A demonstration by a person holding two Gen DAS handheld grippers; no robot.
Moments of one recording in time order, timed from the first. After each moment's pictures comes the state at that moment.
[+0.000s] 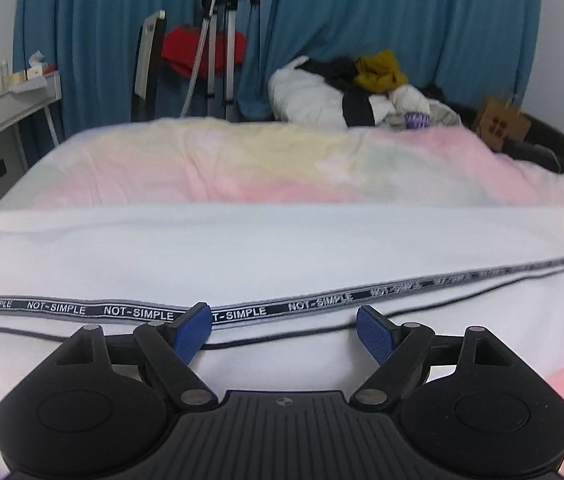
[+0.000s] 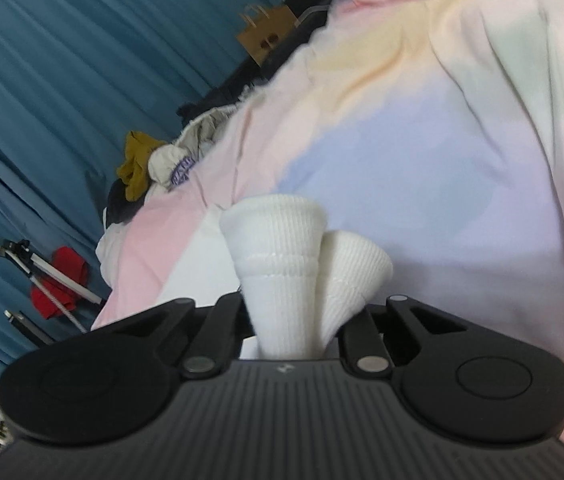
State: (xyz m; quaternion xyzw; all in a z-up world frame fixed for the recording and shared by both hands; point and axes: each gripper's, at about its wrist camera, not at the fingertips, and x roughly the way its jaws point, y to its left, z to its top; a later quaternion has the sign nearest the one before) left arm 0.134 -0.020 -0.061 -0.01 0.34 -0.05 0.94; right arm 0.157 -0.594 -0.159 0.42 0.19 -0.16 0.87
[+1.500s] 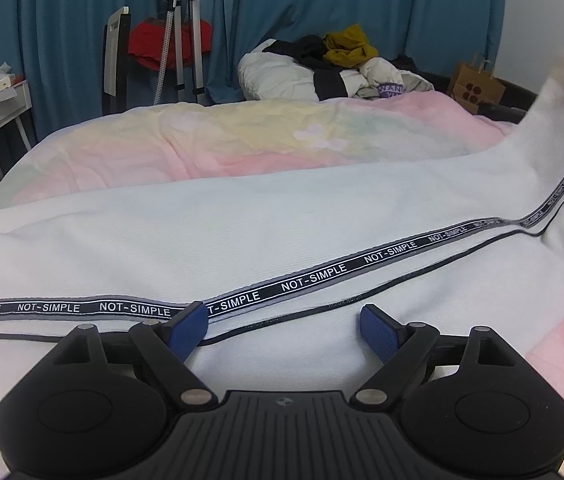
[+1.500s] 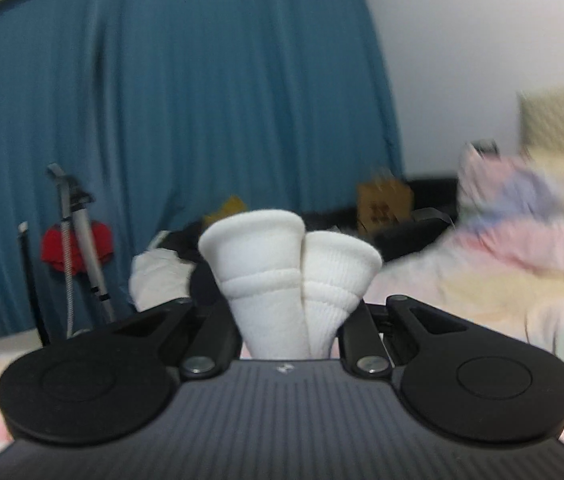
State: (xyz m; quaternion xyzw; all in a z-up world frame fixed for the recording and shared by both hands) left arm 0.139 -0.006 -0.077 0.02 0.35 -0.09 0.93; right arm 0.125 -0.372 0.011 0.07 0.03 -0.13 0.99
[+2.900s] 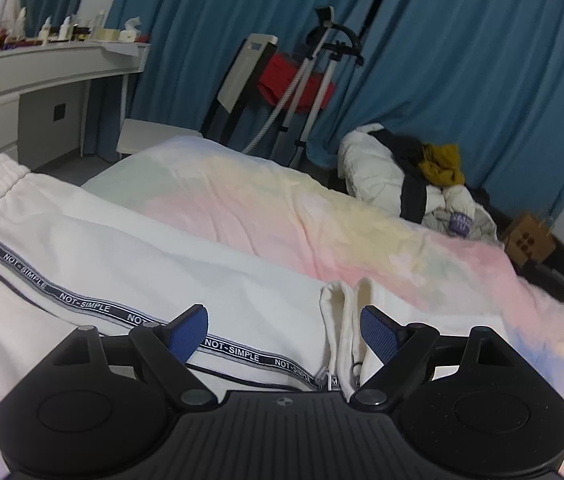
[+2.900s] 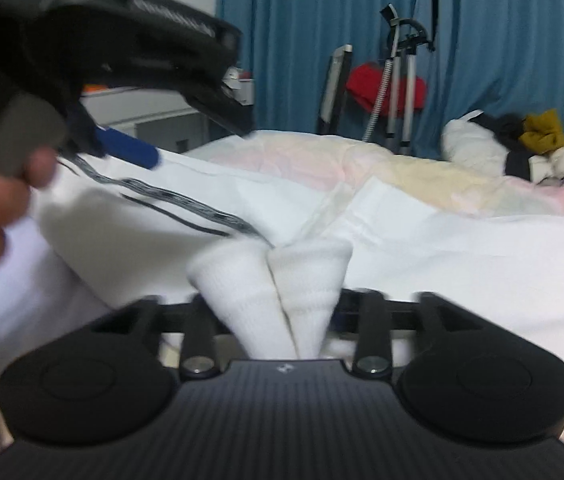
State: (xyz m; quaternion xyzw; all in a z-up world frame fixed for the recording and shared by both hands) left arm 0.102 0.105 0.011 -0.16 0.29 0.02 0.94; right arm 0.067 -0.101 -0.120 -0.06 0.20 0.28 0.94
